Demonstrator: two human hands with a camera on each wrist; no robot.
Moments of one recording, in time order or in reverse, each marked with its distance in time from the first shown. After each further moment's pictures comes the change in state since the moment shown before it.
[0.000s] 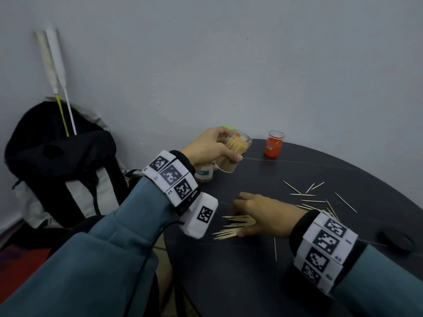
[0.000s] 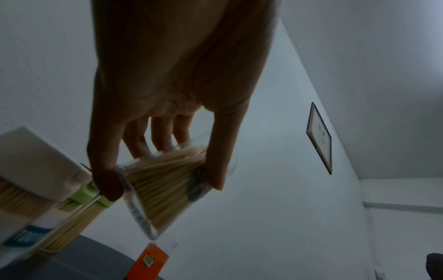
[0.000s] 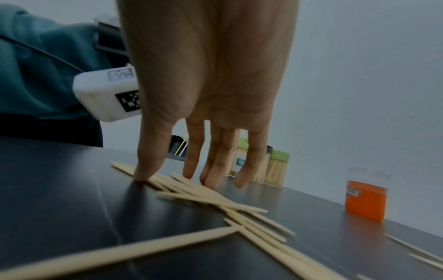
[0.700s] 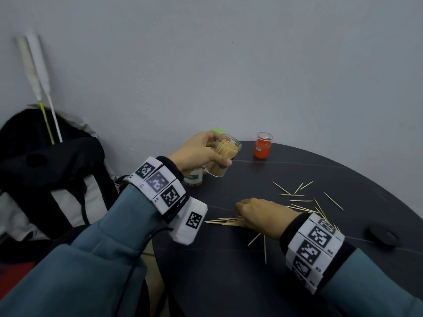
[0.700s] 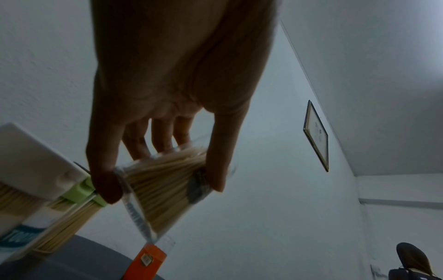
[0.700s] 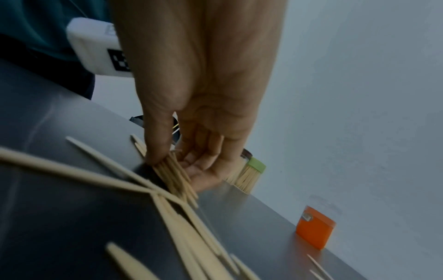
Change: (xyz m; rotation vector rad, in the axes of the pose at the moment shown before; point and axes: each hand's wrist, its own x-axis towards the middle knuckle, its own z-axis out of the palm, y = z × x) left_hand 0.003 0.000 0.003 0.031 -0.021 0.005; right_hand -0.001 0.010 0.006 -0.123 0.006 0.149
